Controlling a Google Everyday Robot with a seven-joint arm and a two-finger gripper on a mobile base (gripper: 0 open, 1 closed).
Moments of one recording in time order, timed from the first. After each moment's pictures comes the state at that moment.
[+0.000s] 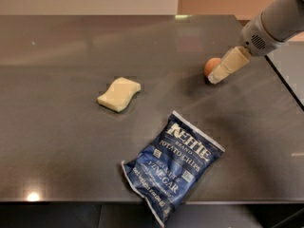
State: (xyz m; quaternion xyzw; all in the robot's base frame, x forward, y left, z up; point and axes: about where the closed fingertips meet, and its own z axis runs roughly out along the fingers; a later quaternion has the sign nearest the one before) arm 0.611 -0.212 0.916 -0.43 0.85 0.06 0.29
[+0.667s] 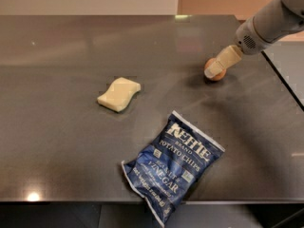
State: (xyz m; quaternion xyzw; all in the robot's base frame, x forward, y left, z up) arm 0.661 -0.219 0.897 -0.41 0.86 0.06 0.31
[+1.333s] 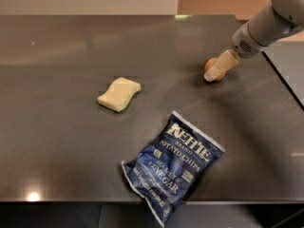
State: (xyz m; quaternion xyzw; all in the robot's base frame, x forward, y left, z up) arm 0.677 -0.227 0.870 -0.41 0.86 0.06 0.28
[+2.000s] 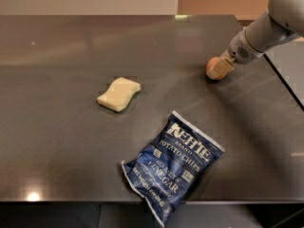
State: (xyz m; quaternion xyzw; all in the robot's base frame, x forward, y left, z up) arm 0.674 -0.221 0.850 -0.43 0.86 0.08 0.27
